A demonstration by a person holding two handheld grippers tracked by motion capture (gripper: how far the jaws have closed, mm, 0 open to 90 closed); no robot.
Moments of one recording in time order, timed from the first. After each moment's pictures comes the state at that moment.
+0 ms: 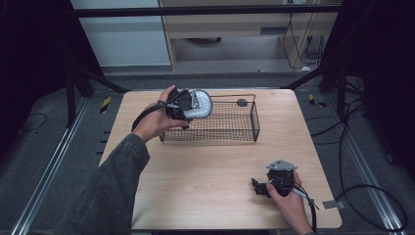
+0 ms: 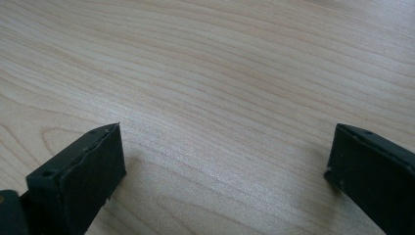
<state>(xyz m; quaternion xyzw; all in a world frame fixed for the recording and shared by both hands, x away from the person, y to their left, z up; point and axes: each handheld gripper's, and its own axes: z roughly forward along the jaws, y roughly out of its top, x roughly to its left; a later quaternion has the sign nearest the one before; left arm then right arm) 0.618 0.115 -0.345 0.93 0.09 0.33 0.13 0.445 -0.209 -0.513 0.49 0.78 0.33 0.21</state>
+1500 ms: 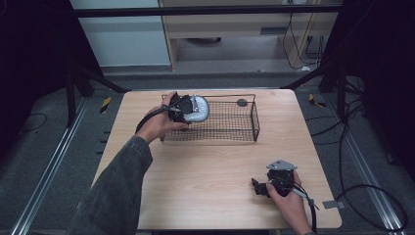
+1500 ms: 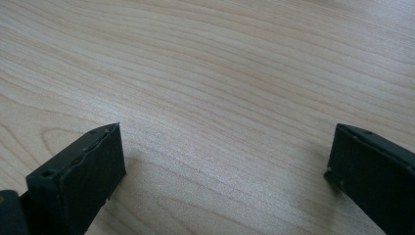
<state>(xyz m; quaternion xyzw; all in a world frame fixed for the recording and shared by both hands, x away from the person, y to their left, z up) 0.646 0.119 -0.389 0.94 0.10 0.32 0.11 0.445 -0.209 -0.513 0.49 0.78 0.33 0.21</state>
